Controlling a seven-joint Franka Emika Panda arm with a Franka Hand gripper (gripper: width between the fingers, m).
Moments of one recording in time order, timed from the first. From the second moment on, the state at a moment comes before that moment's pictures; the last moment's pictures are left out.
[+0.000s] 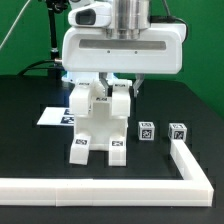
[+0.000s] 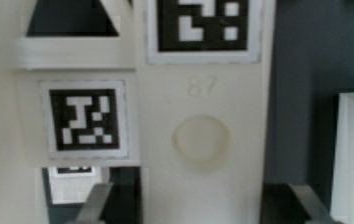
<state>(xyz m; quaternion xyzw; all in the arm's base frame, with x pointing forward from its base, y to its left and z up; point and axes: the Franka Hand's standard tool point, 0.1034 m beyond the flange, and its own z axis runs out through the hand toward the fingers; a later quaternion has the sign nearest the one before) 0.513 0.038 0.106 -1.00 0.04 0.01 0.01</state>
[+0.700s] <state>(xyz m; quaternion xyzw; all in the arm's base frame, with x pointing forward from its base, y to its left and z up) 0.531 0.029 0.097 -1.00 0.01 0.00 0.00</state>
